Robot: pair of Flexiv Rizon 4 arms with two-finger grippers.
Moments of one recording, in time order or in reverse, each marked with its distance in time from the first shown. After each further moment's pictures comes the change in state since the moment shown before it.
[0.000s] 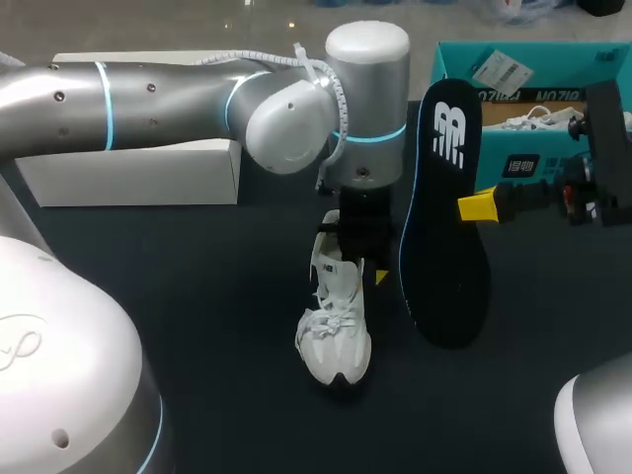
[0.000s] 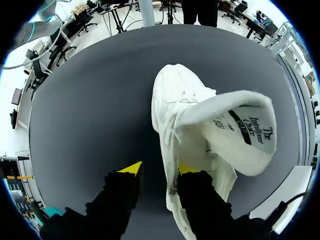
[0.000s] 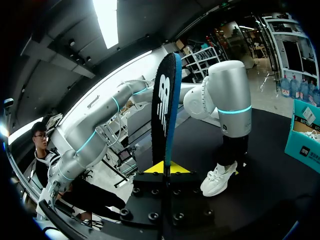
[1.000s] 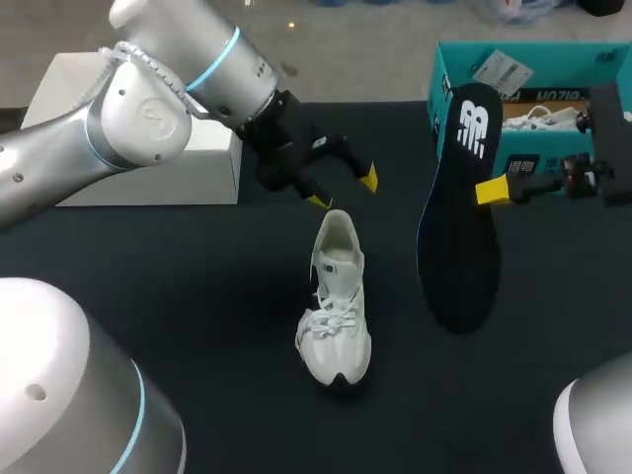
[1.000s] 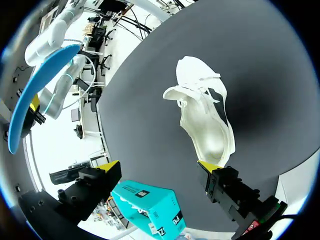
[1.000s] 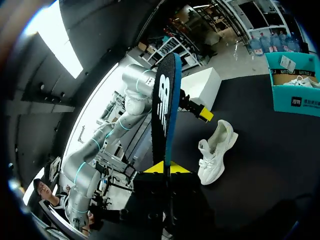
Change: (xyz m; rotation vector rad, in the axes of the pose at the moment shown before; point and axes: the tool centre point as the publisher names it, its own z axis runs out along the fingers) left arm 0.020 0.022 -0.145 -0.216 -0.639 0.242; right arm -0.077 -0.003 -0.005 0.007 -0.070 0.406
